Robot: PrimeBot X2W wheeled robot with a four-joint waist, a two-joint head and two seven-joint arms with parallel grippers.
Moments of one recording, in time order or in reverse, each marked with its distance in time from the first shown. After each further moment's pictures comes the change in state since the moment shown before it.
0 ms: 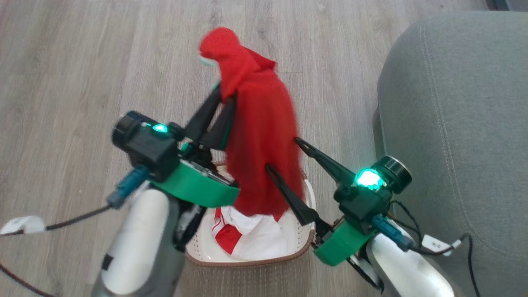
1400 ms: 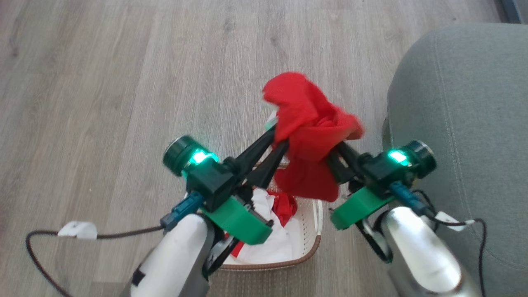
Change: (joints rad) left arm 0.025 0.021 -0.213 0.022 -0.005 0.000 0.000; right arm -0.062 0.063 -0.169 0.158 -0.043 0.000 0.000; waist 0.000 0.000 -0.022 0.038
